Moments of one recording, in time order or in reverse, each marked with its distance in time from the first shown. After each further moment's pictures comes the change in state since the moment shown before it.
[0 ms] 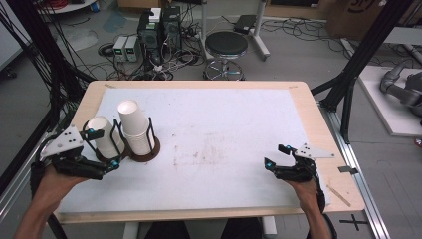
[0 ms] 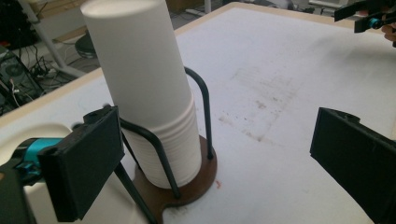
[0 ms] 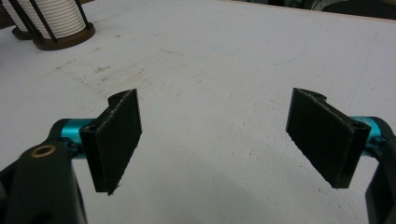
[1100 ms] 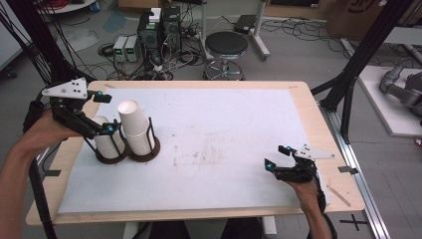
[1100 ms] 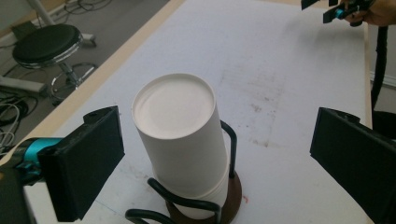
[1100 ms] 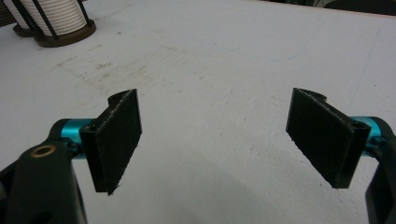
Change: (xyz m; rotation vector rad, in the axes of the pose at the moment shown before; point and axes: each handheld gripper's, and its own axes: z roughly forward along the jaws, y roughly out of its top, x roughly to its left) left arm 0.073 0.081 0.029 0.142 -0.250 0.132; right arm 0.001 -0.002 -0.001 0.010 0.004 0.007
